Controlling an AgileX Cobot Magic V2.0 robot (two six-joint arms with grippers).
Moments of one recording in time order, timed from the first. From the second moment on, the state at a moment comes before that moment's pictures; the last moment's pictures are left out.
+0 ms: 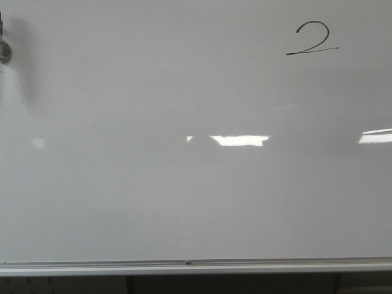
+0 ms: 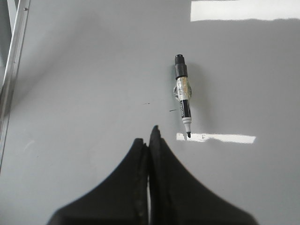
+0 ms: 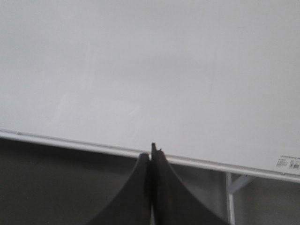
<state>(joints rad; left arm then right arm) 0.05 0.00 0.00 -0.04 0.00 0.01 0.12 0.39 -0.57 -0.05 0.75 0.05</state>
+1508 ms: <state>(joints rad) 0.05 0.00 0.00 -0.04 0.00 0.01 0.01 -0.01 0.03 -0.02 0.03 0.05</state>
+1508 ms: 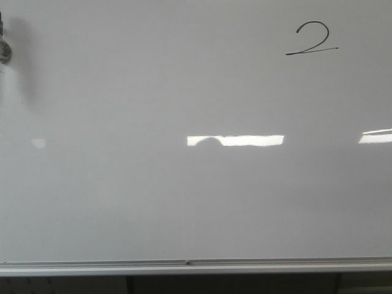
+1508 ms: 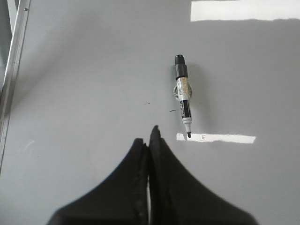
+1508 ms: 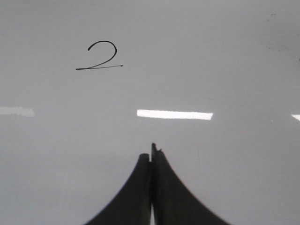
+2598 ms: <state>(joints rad) 0.05 0.00 0.00 -0.04 0.00 0.01 0.00 -0.01 0.03 -0.02 0.02 0.06</state>
